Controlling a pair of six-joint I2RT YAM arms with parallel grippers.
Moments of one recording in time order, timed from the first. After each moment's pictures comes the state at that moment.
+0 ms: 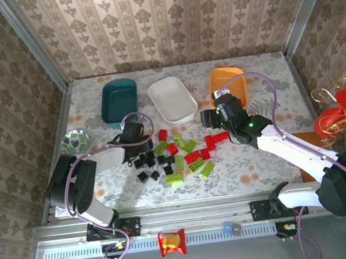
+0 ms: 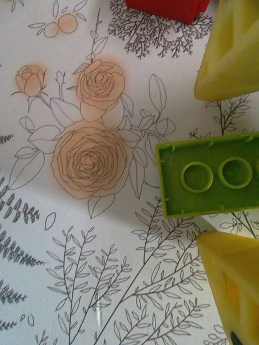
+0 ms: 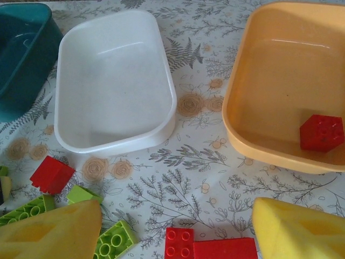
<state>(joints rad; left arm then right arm) -0.48 1.57 0.69 -0.09 -0.12 -0.50 0.57 1.25 0.94 -0.34 0.28 0.37</state>
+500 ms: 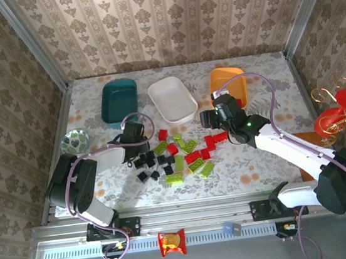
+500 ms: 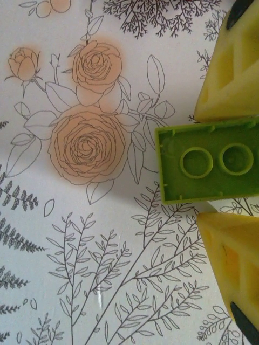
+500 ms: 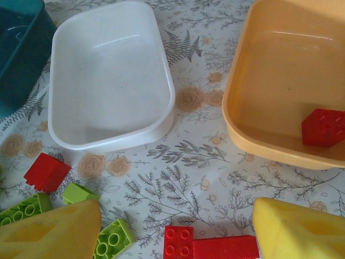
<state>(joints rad) -0.48 1.58 0.70 -0.11 -0.16 -0.47 0.57 1.27 0.94 -0.34 0.28 0.37</state>
